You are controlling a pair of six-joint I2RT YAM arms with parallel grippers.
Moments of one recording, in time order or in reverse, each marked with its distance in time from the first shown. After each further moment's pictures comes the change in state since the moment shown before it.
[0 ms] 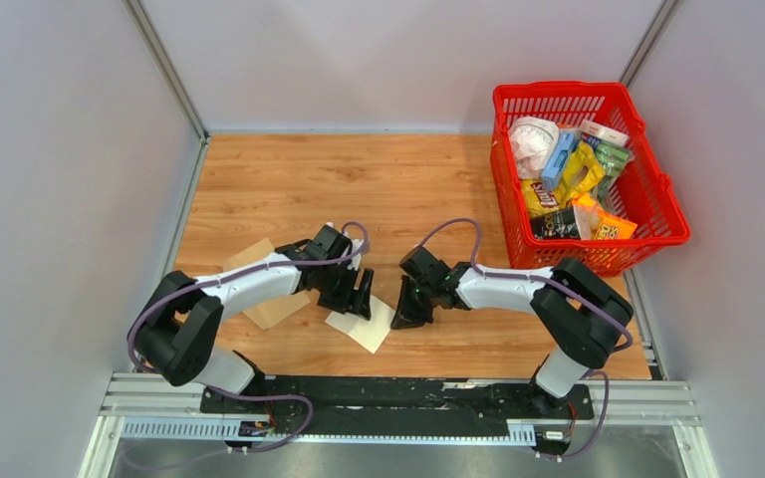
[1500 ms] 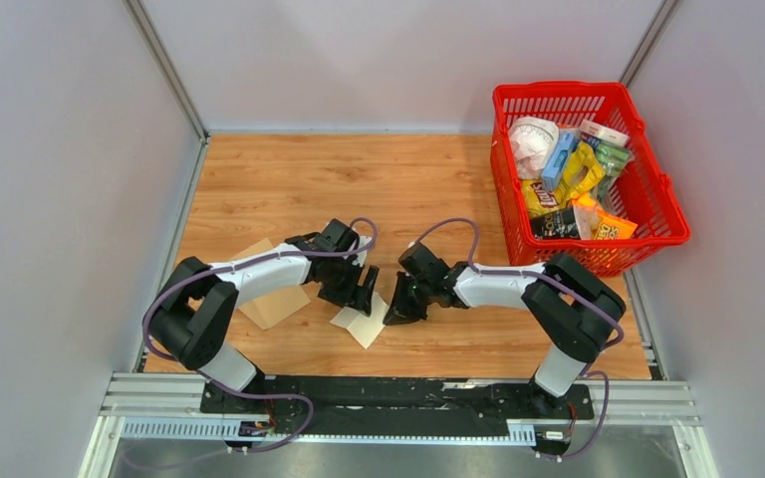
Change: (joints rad) left arm -0.002 0.077 0.090 -0.083 -0.117 0.086; right arm -0.015 0.040 -0.010 0.114 -0.052 -0.001
